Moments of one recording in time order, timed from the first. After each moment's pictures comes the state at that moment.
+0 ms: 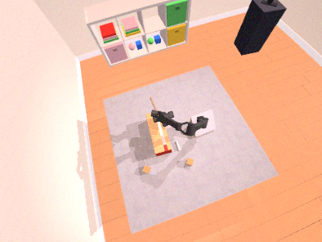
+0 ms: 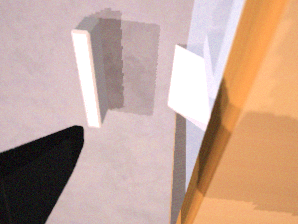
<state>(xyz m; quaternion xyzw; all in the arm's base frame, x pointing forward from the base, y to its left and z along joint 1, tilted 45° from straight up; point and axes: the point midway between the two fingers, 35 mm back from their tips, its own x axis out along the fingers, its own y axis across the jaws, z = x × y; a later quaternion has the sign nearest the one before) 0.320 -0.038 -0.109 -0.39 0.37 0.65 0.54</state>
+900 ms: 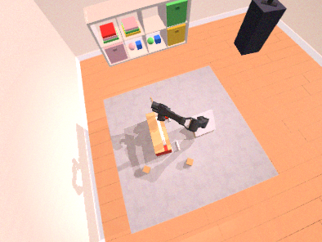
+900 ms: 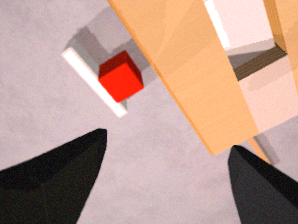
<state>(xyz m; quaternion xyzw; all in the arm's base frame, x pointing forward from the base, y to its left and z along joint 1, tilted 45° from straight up) 0.322 -0.093 -0.075 -0.19 0.54 0.49 0.66</state>
